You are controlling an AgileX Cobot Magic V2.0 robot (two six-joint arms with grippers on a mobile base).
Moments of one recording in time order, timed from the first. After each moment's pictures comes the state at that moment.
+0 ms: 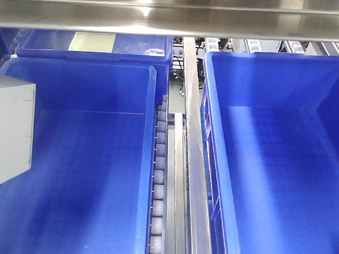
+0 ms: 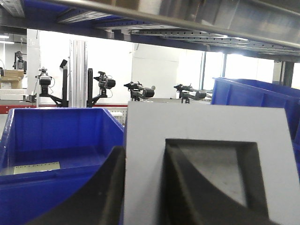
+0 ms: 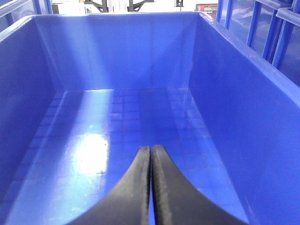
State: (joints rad) left arm -0.37 0.29 -0.48 -0.30 0.06 0.15; right arm -0.08 -0.01 0.02 0.01 0.18 0.01
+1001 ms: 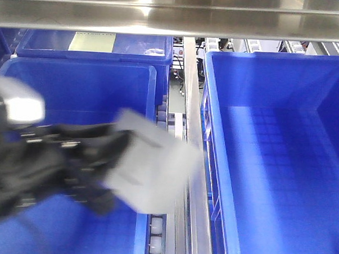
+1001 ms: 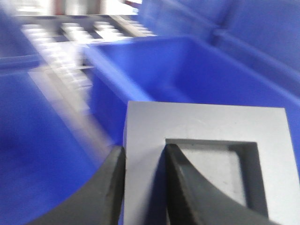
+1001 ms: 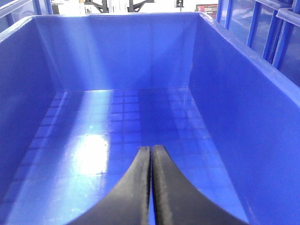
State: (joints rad) left arm -0.82 1.04 -0.67 -0.41 -0.11 0.16; right arm -0.08 -0.01 0.02 0.01 0.18 0.01
